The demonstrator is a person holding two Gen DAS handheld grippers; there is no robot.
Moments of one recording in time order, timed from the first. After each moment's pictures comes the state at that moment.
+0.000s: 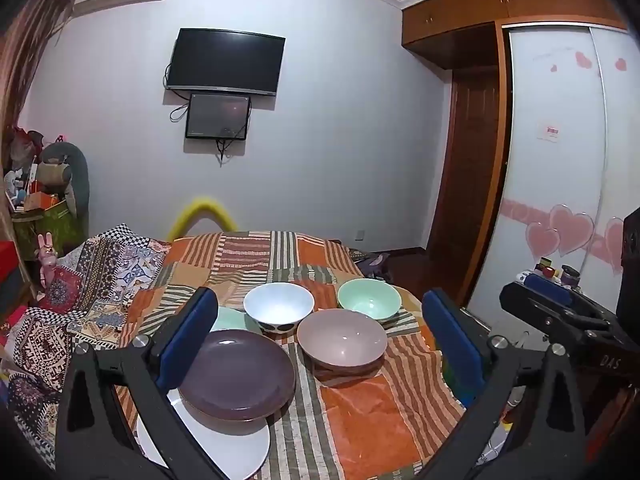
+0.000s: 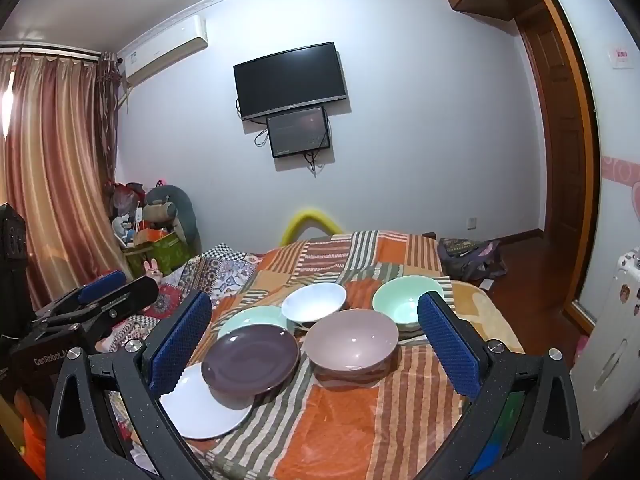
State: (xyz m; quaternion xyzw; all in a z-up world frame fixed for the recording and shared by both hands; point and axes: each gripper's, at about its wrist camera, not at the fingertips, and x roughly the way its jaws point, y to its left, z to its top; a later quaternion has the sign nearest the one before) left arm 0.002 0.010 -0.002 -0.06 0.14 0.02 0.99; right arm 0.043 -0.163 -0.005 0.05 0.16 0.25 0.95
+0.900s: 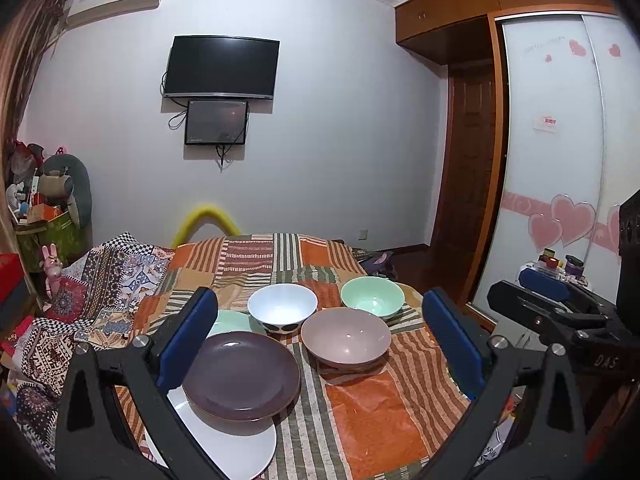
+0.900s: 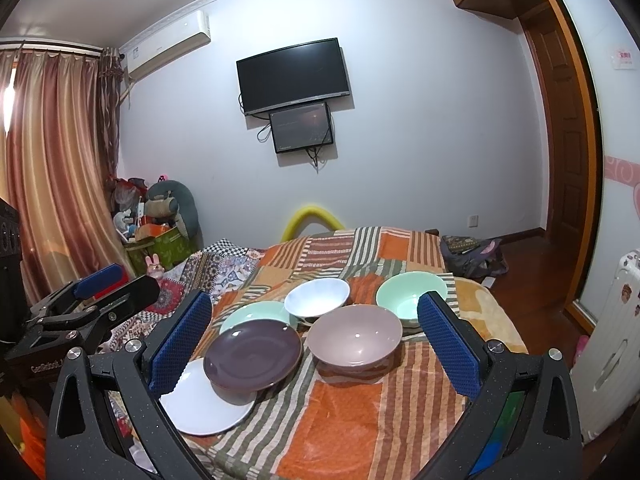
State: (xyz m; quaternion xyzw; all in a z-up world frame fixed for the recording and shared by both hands) left arm -0.003 0.002 -0.002 -0.04 0.14 0.02 0.99; right arm 0.043 -0.158 -0.009 0.04 0.17 0.25 0.95
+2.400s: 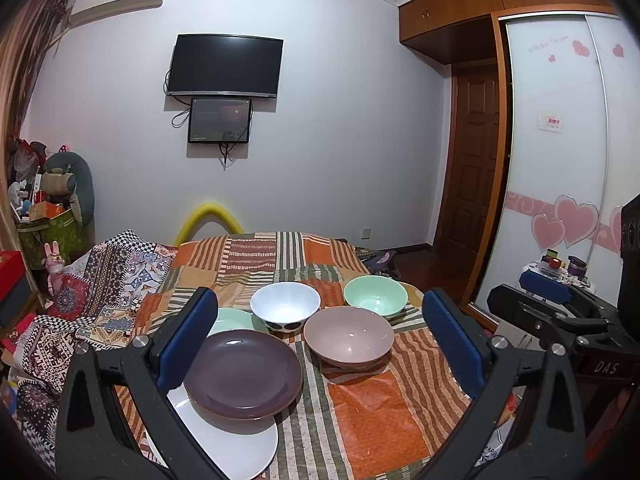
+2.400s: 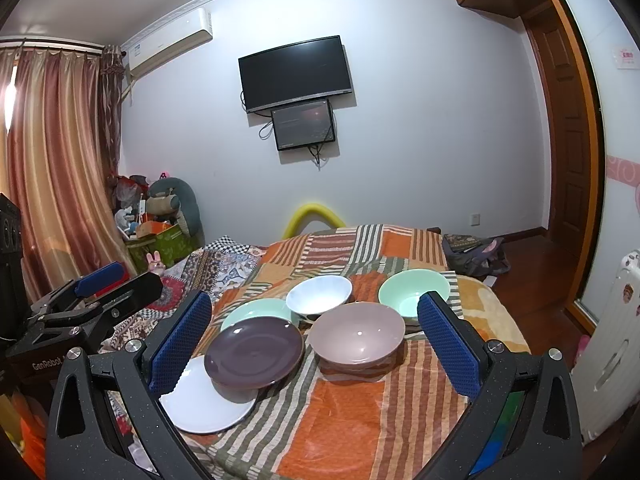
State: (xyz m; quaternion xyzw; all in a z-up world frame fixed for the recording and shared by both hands) left arm -0.003 0.000 0.000 -0.05 0.14 0.02 0.99; right arm 0.041 -0.155 -0.009 0.04 0.17 0.25 0.95
